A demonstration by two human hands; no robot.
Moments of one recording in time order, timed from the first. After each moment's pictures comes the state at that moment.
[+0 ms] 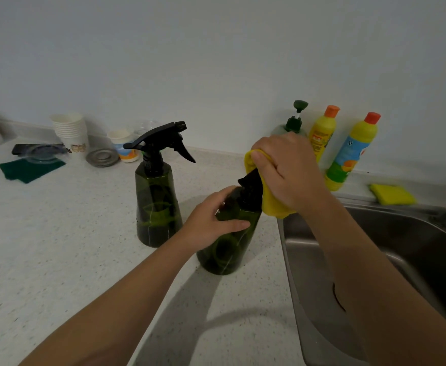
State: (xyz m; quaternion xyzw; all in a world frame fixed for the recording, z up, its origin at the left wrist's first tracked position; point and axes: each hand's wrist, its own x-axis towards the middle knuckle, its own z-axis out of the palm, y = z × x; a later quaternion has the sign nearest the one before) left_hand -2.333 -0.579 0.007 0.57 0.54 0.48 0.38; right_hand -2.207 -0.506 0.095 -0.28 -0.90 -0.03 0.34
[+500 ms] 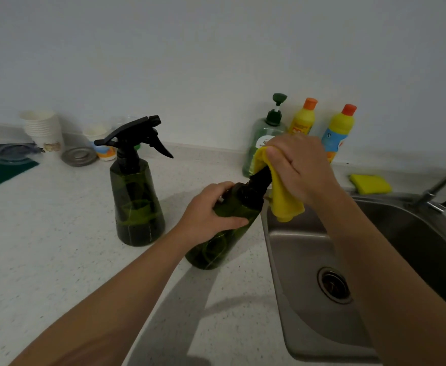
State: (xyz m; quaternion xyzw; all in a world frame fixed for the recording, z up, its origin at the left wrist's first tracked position) left_hand -2.310 -0.568 0.010 0.60 0.58 0.45 0.32; right_hand -2.160 -0.491 0.092 -0.30 -0.89 -0.03 0.35
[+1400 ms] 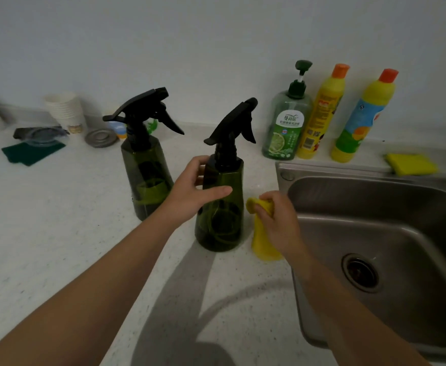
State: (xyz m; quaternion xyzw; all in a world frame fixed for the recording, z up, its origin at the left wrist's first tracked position) left_hand -2.339 -0.580 0.003 0.49 0.60 0.51 0.38; right_hand -2.169 -0.516 -0.053 -0.45 -0.77 0.31 0.34
